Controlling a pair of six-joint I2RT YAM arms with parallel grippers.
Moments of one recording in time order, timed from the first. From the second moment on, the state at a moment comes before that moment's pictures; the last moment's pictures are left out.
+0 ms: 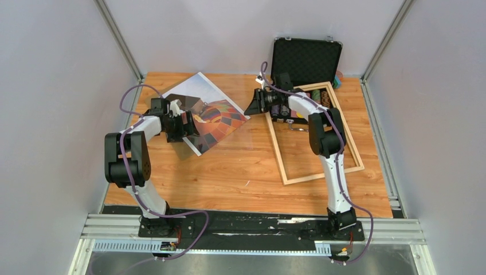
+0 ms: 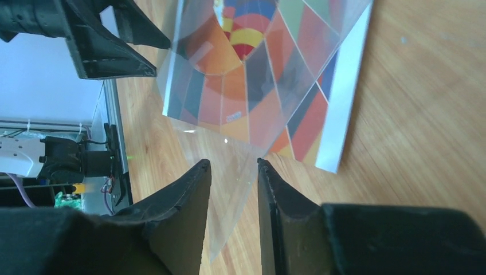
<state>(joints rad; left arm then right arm) 0.06 1.76 1.07 -0.40 0.42 -0.18 0.33 2.43 1.97 -0.31 -1.02 0.22</state>
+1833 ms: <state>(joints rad) 0.05 1.65 1.01 -0.58 0.45 -0.02 0.51 2.06 1.31 -0.18 -0.52 0.76</state>
